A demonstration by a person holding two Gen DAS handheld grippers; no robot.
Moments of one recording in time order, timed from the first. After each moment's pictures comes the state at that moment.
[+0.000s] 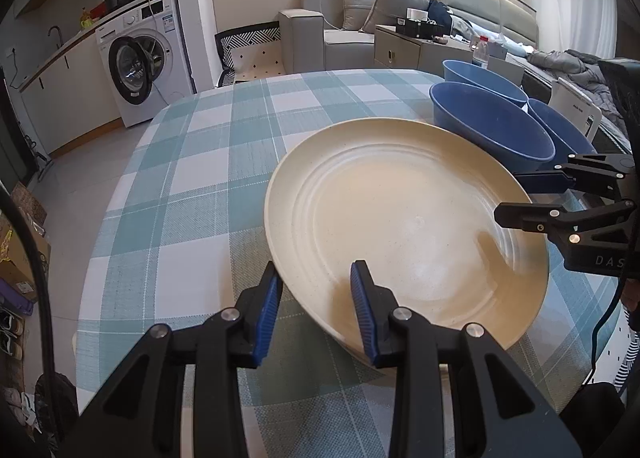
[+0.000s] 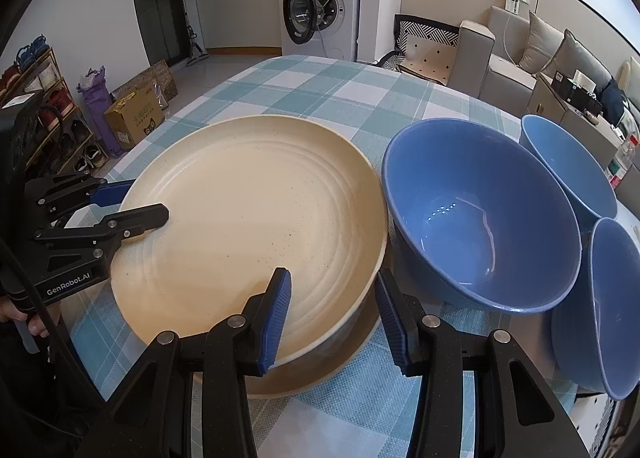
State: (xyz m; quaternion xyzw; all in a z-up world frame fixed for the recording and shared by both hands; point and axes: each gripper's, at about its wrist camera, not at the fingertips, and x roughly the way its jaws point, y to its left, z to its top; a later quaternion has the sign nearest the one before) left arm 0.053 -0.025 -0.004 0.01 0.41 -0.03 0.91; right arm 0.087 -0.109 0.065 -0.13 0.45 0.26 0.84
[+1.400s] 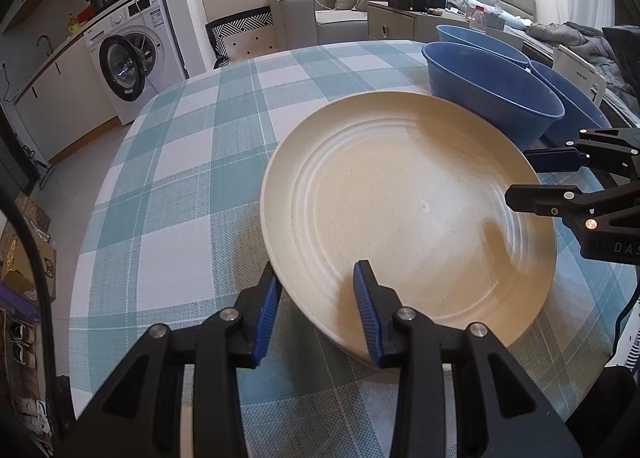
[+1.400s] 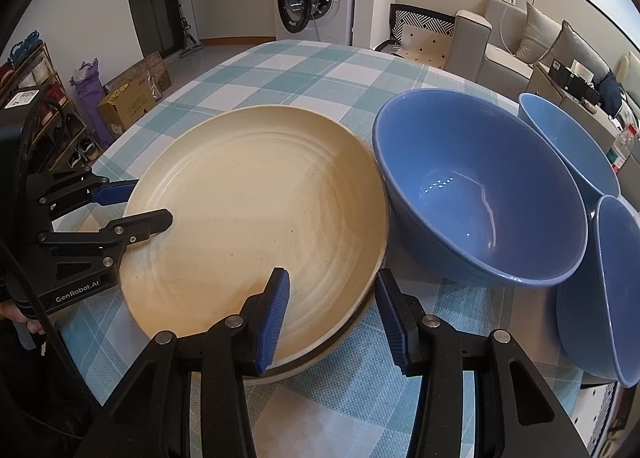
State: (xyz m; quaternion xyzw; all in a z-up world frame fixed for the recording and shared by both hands) left arm 0.059 -0.042 -0.027 0.05 0.44 -0.03 0.90; right arm 0.083 -0.117 0.045 -0.14 0.46 0.25 0.84
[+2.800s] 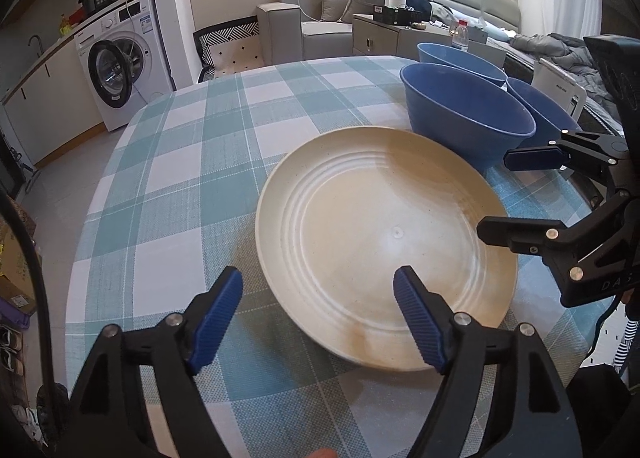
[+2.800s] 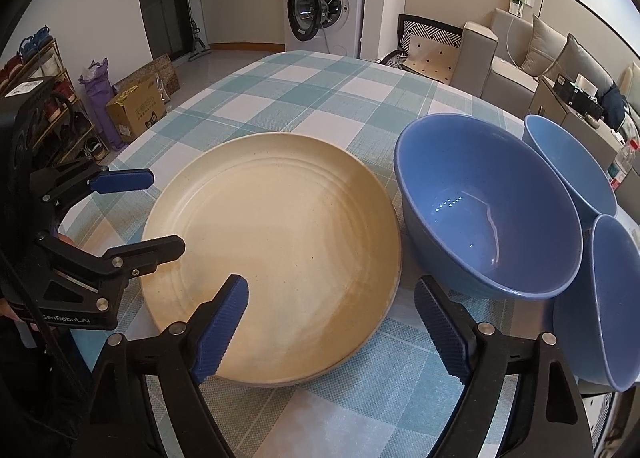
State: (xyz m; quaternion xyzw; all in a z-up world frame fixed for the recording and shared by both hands) left arm 0.050 -0.040 -0.009 0.03 0.42 -0.06 0.91; right arm 0.073 -0.109 0.060 -0.15 0.44 0.27 0.84
